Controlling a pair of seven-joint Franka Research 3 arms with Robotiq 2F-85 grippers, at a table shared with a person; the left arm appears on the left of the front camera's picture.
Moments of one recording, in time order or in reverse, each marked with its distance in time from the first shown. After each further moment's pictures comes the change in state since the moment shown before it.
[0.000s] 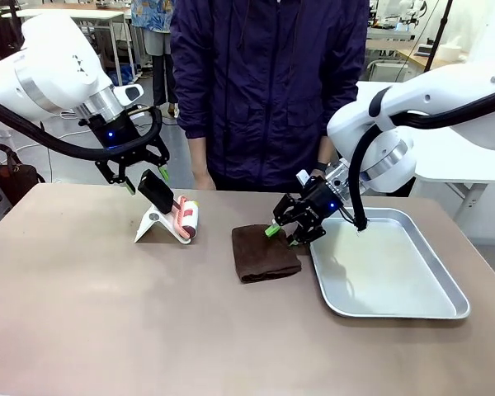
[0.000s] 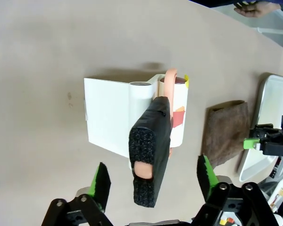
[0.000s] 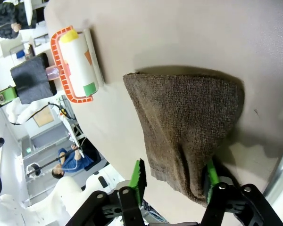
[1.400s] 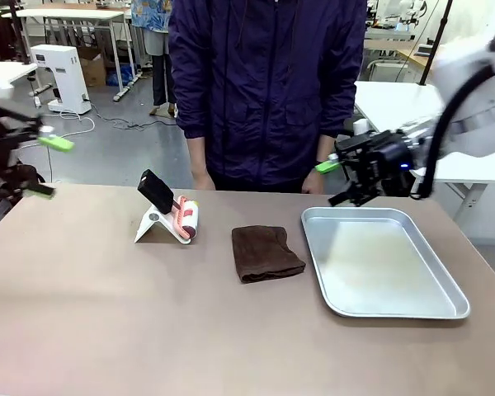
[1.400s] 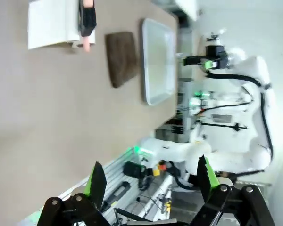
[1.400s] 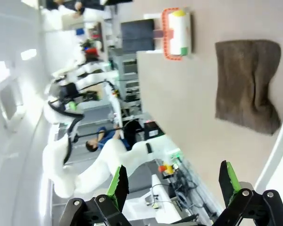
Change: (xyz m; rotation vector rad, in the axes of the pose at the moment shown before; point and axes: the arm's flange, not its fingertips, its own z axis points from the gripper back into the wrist) left arm -0.182 0.150 0.125 -0.701 -0.016 -0.089; right arm -0.076 0.008 0.153 0.321 -0.054 0.160
